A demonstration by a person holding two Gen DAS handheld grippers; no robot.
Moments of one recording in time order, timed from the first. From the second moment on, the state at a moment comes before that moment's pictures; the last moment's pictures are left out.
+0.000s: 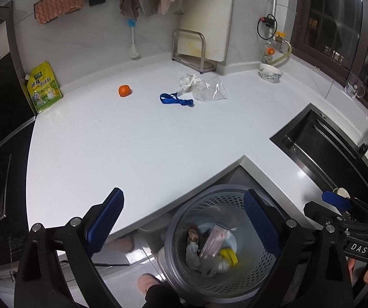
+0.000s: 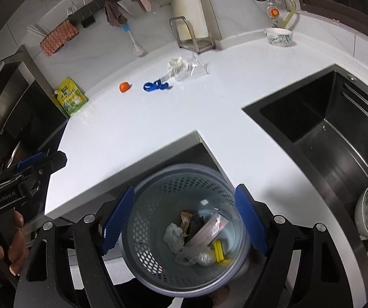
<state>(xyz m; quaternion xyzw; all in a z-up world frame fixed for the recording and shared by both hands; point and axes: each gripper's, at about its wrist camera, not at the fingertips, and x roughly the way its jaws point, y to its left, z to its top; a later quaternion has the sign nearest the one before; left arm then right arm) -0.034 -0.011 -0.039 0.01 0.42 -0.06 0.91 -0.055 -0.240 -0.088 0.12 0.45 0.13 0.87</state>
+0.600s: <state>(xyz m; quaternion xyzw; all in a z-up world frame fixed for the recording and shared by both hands) 0.082 0.030 -0.025 0.00 0.40 -0.07 0.92 0.067 -0.209 -0.083 0.12 0.44 0.10 0.88</state>
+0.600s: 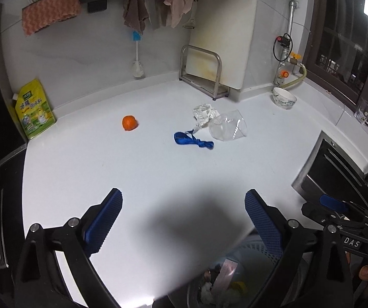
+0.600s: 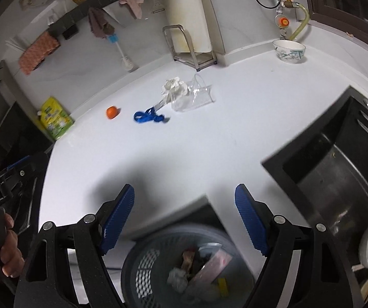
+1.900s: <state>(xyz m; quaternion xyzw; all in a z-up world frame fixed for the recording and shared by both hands) 0.276 0.036 -0.115 0.03 0.45 -0.15 0.88 0.320 -0.196 -0.154 0.05 0.45 0.09 0.89</state>
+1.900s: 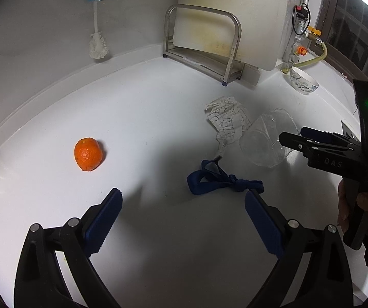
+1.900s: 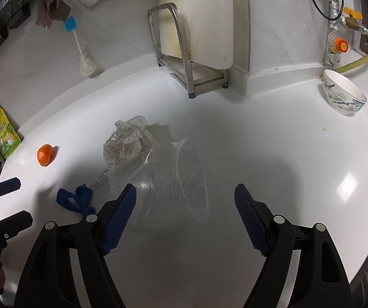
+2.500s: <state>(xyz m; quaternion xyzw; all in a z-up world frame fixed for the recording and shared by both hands) 0.278 0.036 -0.120 0.02 0.45 -0.15 0.88 0.318 -0.181 -0.156 0.05 0.45 0.13 0.88</state>
